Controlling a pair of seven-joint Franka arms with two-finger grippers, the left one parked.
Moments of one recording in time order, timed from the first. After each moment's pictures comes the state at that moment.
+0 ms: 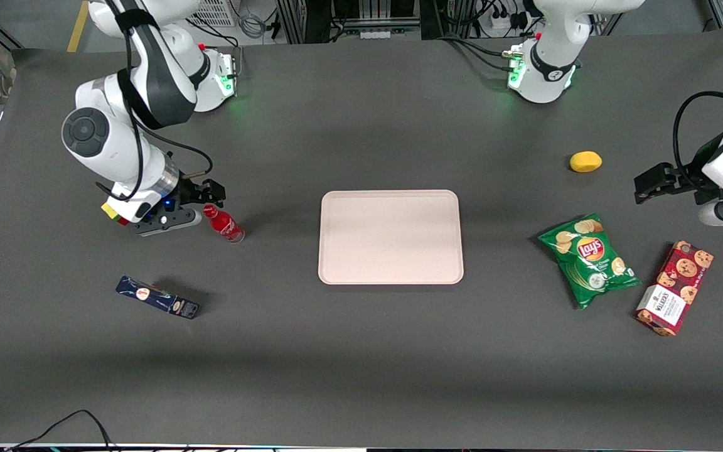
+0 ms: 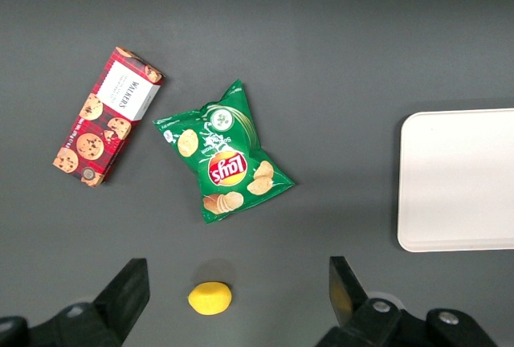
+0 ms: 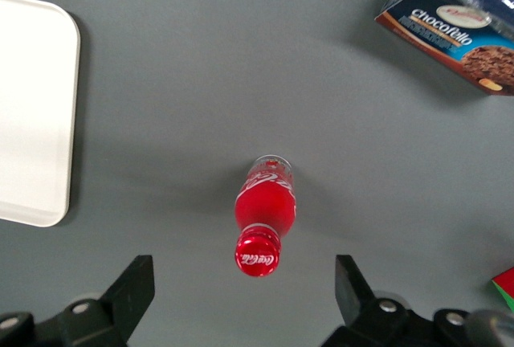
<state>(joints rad) 0.37 0.00 -0.10 -2.18 0.06 2.13 0.06</state>
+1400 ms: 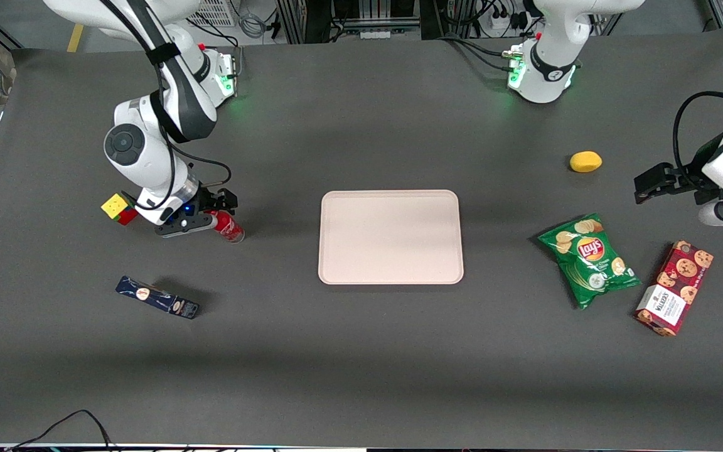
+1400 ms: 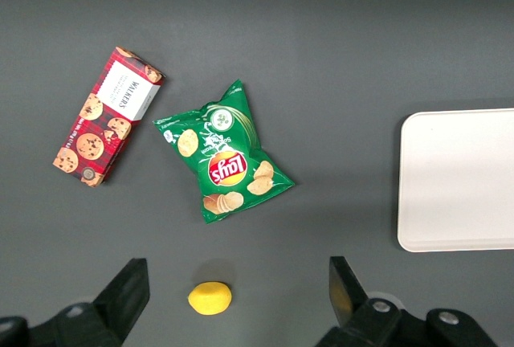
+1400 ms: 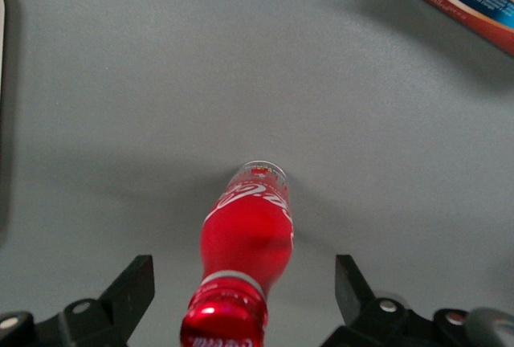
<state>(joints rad) 0.37 0.07 -0.10 -2.37 0.05 2.42 0.06</state>
